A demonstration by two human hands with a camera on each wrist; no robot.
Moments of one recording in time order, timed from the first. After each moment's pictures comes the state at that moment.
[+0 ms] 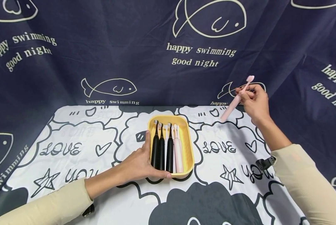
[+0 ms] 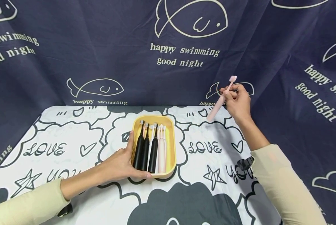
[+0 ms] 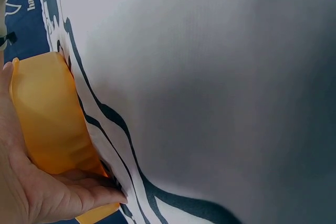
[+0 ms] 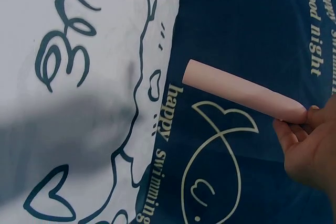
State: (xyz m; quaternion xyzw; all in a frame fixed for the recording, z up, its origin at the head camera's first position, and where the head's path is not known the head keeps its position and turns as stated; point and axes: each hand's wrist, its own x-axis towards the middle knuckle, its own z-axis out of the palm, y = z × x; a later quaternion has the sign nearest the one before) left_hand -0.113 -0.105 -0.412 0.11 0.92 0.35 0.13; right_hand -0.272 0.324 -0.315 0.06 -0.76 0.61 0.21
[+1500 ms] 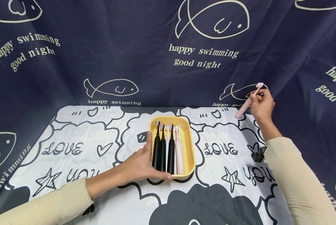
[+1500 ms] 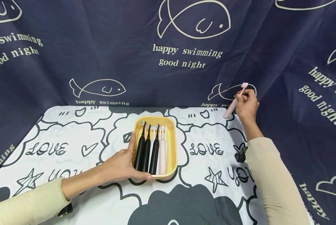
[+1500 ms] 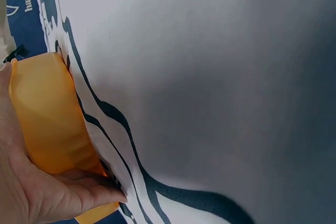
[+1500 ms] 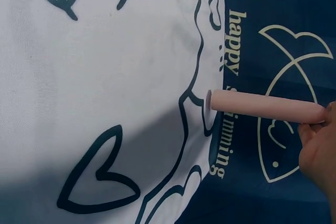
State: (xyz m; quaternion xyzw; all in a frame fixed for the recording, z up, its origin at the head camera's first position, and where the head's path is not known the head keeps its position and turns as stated) left_hand -0.114 -0.106 -0.414 0.11 0.93 0.33 0.13; right_hand -0.327 0.380 -0.361 -0.11 -0.85 0.42 0.30
